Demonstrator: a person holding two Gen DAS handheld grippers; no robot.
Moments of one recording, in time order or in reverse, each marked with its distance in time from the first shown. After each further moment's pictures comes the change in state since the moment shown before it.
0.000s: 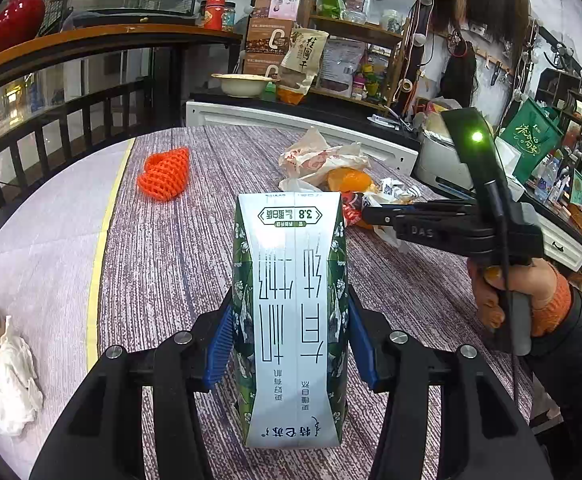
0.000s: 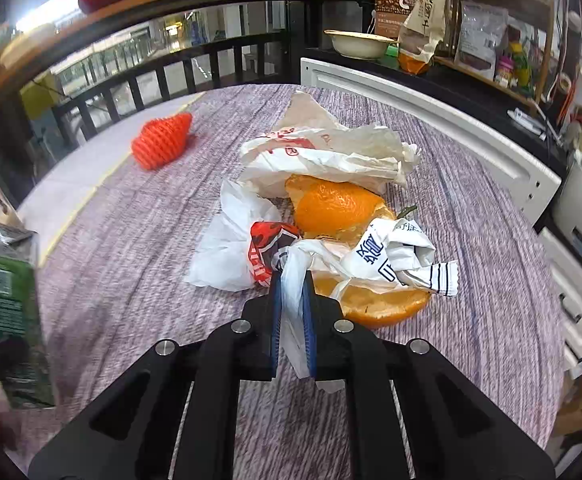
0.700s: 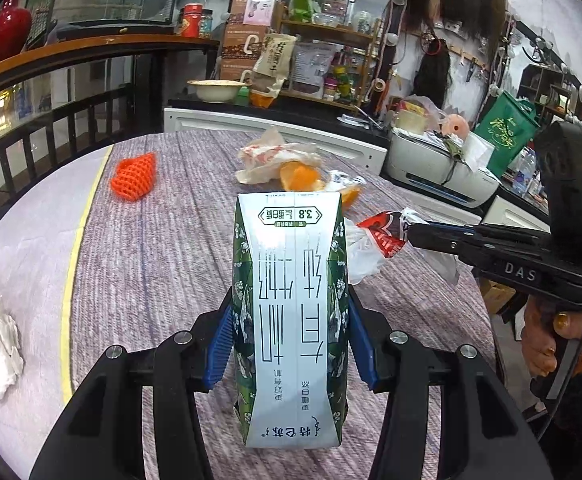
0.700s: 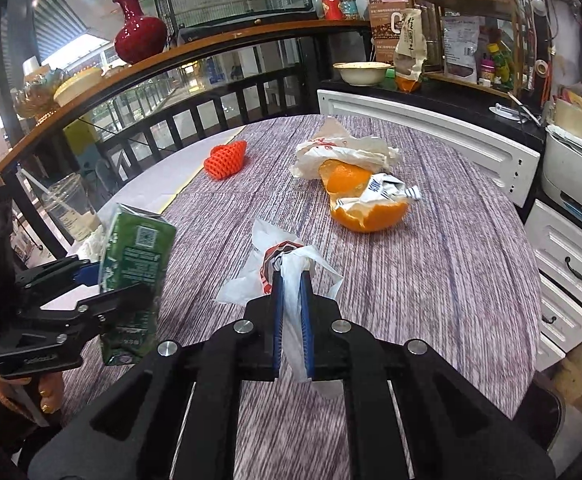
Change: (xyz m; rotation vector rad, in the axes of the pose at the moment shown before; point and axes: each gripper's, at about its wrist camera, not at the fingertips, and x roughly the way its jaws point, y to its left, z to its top) left arm -0.022 -0.046 -0.012 0.029 -0.009 -0.055; right arm -0.126 0.006 -0.077 0.042 -0.132 0.077
